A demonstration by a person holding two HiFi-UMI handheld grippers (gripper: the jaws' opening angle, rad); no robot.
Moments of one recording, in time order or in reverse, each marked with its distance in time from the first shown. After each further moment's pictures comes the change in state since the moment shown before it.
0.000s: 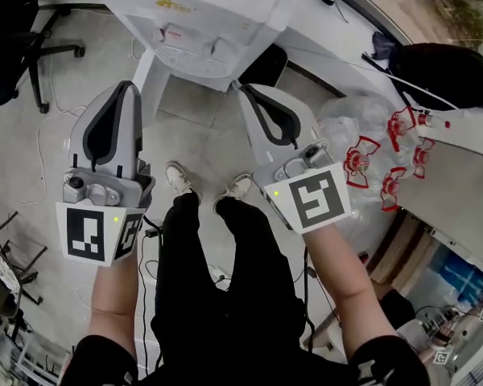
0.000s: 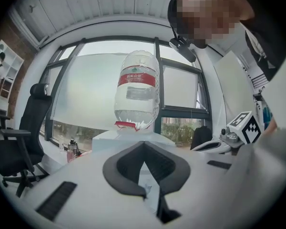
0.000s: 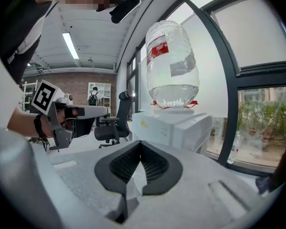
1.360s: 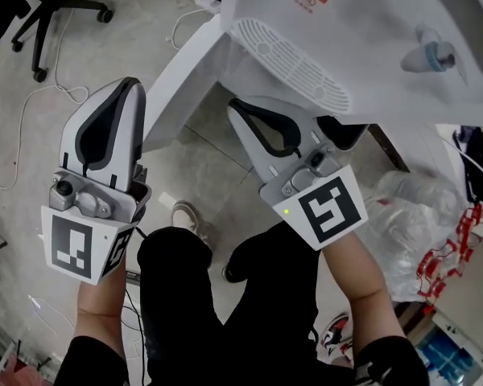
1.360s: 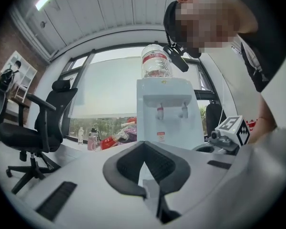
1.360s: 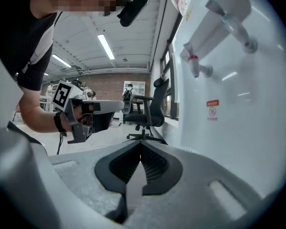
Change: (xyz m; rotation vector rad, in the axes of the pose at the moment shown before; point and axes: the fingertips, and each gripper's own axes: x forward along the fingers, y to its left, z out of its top) left arm -0.024 0.160 -0.282 0.092 -0.105 0.124; right arm 0.212 0.098 -0.265 -0.073 -0.092 0.405
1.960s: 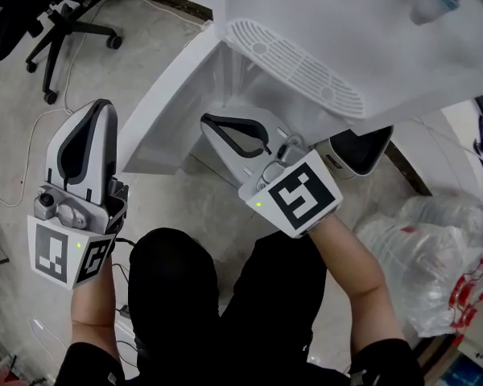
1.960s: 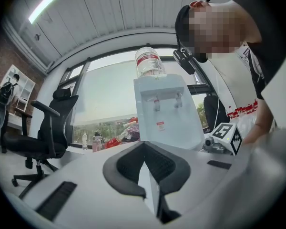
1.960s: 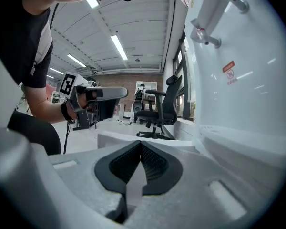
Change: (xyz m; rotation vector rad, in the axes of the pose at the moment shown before) left arm -0.026 0.002 -0.043 0.109 -0.044 0.030; right arm 0.023 0.016 -0.088 -0.214 0.055 0.195
